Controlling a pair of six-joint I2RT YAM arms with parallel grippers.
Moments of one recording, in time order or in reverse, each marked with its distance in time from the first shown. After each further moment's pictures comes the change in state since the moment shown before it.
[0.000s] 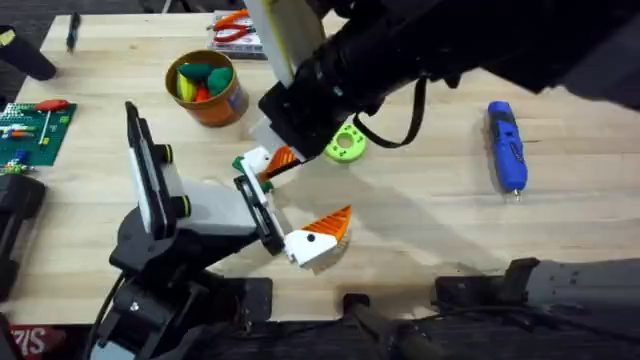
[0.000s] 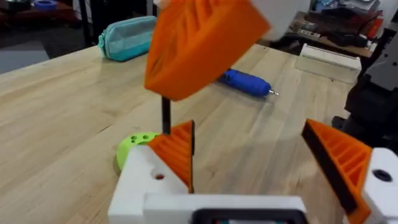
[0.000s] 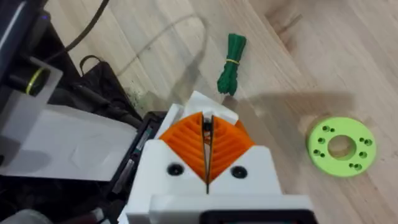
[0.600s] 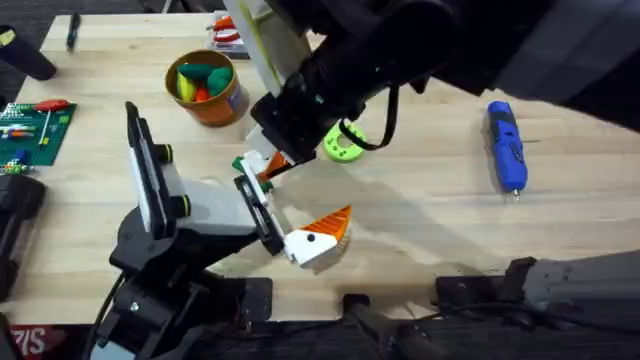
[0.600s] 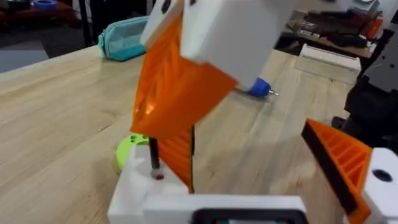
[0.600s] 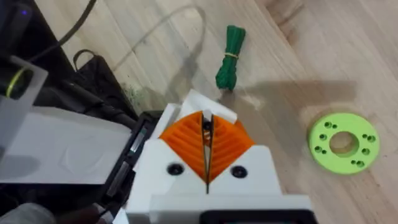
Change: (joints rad) left arm 0.000 0.000 0.000 0.000 0.000 -0.003; right arm 0.004 0.063 0.000 0.009 -0.007 0.016
